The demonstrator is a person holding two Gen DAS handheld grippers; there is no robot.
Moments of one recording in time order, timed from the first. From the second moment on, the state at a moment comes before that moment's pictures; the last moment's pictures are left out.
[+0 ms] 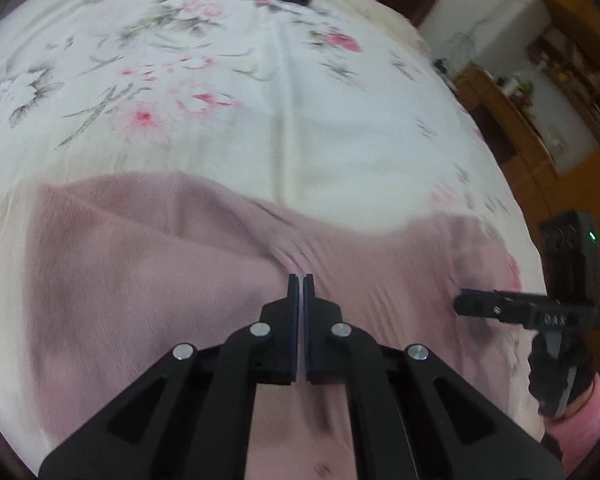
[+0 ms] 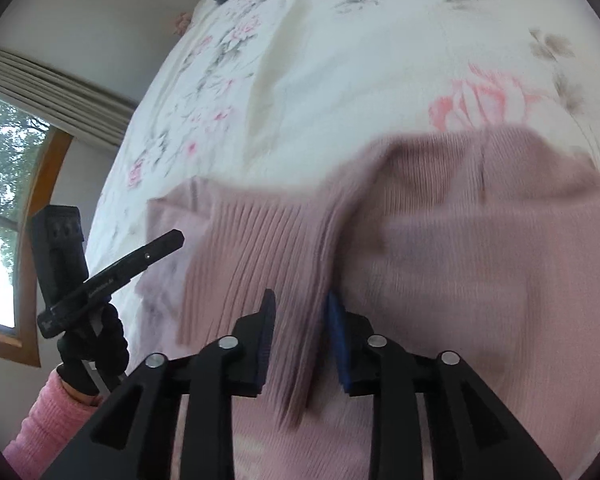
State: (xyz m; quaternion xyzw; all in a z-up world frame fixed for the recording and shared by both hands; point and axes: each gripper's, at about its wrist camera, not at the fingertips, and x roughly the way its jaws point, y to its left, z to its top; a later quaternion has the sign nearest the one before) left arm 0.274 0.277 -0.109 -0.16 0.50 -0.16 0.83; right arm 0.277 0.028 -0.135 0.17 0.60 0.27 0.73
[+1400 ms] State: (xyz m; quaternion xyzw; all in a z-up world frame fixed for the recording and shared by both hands) left arm -0.085 0.387 -0.072 -0.11 0.58 0.02 0.81; right arm -0.120 -0.075 -0.074 0.16 0.60 0.14 0.77
